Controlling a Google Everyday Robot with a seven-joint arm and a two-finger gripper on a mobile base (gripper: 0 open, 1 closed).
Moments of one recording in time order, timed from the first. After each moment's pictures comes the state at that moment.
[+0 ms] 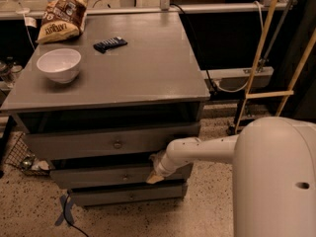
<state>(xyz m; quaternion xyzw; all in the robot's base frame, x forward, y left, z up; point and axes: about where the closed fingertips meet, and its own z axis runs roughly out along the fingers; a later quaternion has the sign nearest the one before) 0.590 0.031 0.411 -0.68 0.68 0.11 0.25</state>
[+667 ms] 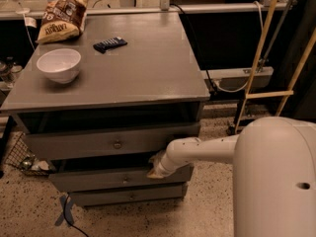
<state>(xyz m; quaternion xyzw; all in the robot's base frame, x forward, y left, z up) 0.589 0.031 0.411 -0.68 0.68 0.11 0.25</state>
